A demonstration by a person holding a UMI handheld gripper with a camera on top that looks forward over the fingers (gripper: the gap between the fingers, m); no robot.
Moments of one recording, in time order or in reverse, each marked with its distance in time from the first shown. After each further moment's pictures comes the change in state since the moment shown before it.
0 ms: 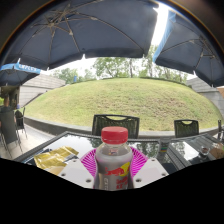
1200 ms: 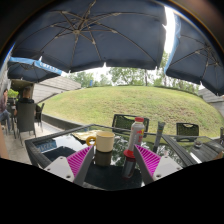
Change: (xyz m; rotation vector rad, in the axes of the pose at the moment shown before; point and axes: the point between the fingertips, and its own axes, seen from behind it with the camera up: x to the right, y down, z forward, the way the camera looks) arm -0.074 0.066 -0.273 0.073 -0.147 -0.077
